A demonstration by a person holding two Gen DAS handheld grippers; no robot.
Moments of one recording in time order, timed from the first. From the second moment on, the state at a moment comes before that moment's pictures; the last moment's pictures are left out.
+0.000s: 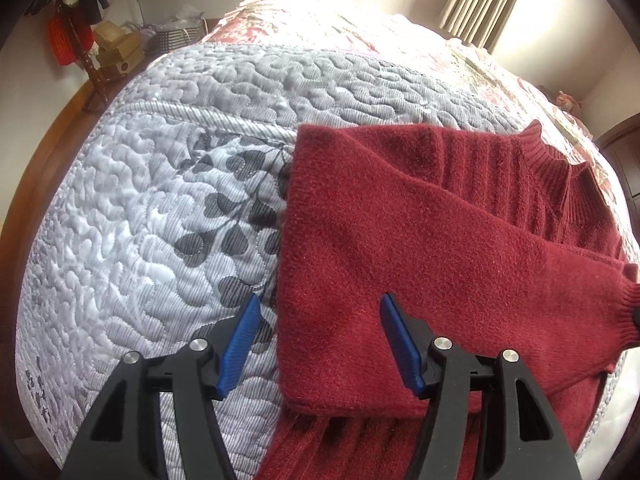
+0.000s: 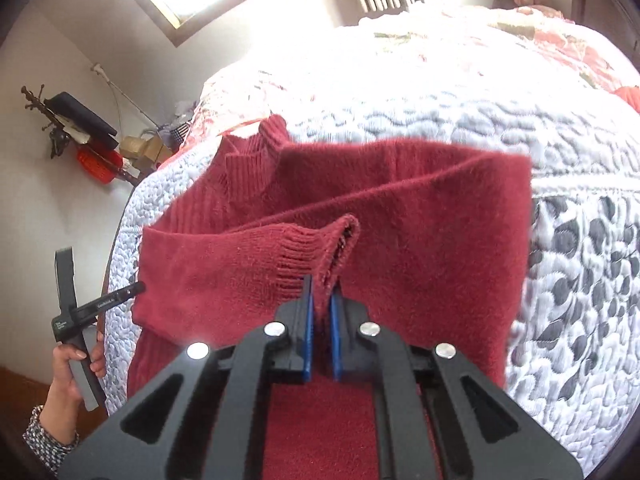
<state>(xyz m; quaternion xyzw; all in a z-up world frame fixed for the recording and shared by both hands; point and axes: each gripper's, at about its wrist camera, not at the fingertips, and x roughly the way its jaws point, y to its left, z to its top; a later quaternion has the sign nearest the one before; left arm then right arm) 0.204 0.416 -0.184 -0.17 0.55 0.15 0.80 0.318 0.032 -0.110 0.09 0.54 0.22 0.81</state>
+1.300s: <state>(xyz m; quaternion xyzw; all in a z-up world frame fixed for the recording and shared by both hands) 0.036 0.369 -0.193 -0.10 0.63 0.07 0.76 0.126 -0.058 -0.155 0.04 0.62 0.15 0.77</state>
